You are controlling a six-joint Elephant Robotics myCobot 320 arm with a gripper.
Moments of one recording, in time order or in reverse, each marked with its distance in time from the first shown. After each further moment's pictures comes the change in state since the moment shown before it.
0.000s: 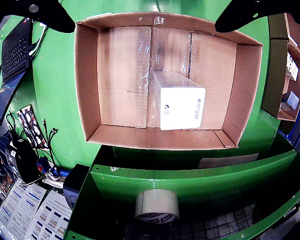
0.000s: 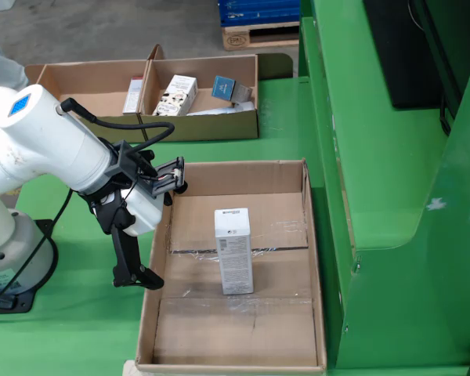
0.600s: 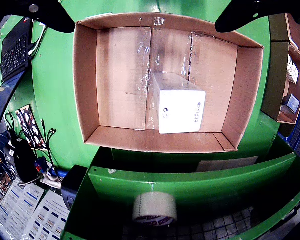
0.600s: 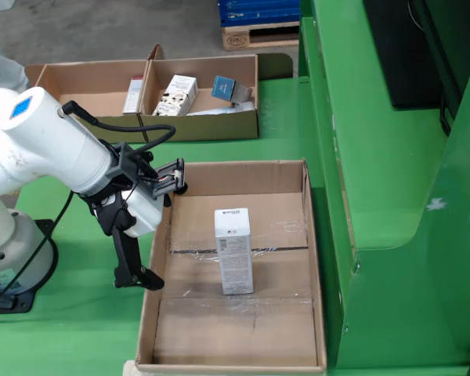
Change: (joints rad) arm -0.001 0.001 -0.015 0.012 0.006 -0.014
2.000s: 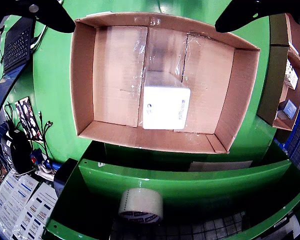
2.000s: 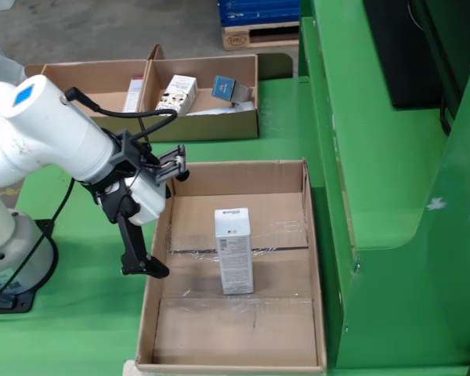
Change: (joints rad) arm 0.061 0.015 0.025 -0.041 -0.017 -0.005
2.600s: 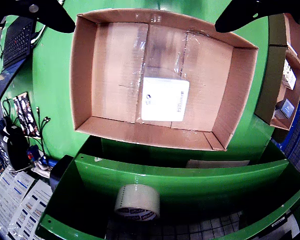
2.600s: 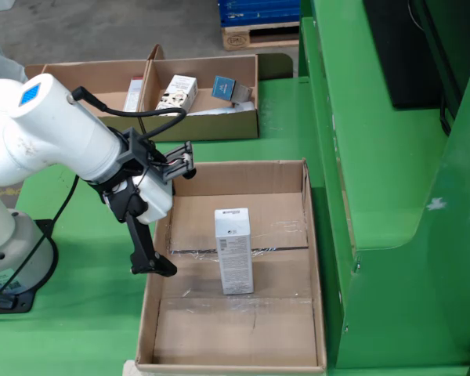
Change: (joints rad) arm -0.028 -0.090 0.140 -0.049 0.028 -0.041
